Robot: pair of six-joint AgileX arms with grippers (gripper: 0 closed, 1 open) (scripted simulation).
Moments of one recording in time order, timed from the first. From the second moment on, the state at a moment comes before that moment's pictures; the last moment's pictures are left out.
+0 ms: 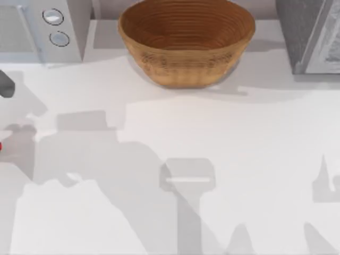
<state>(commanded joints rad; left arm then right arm) 0.17 2.01 1.45 -1.01 0.00 0.97 0.00 0.00 0.00 0.00 0.00 0.00</state>
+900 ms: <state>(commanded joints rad) -0.36 2.12 1.69 -1.13 0.00 -0.22 0.00 0.00 0.00 0.00 0.00 0.00</state>
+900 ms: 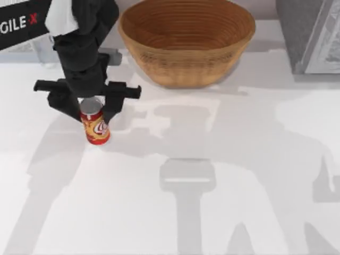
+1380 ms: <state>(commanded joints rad) -0.52 2.15 1.75 -1.17 0.00 -0.50 0.00 0.00 0.00 0.00 0.00 0.00</state>
